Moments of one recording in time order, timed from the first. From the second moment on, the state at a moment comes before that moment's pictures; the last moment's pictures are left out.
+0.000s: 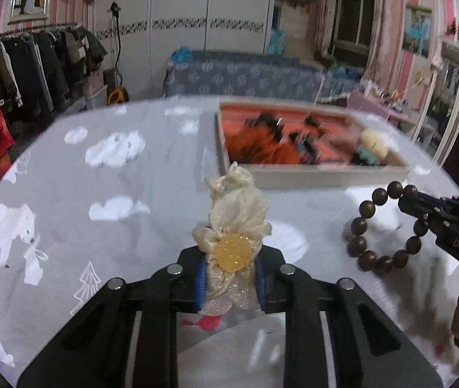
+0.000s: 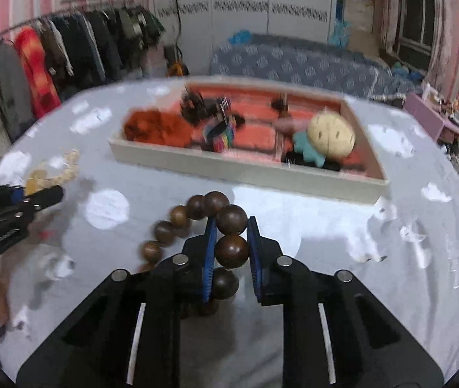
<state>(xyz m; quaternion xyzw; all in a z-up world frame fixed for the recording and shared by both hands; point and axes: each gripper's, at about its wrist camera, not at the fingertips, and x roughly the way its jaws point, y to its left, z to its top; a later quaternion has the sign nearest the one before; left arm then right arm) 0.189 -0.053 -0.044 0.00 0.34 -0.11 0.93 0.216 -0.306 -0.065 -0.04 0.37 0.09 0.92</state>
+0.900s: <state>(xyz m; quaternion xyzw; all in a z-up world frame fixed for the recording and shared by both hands) 0.295 -0.148 0.132 0.01 0.19 -0.15 0.97 0.270 -0.377 0.127 0.01 0.19 0.06 0.98</state>
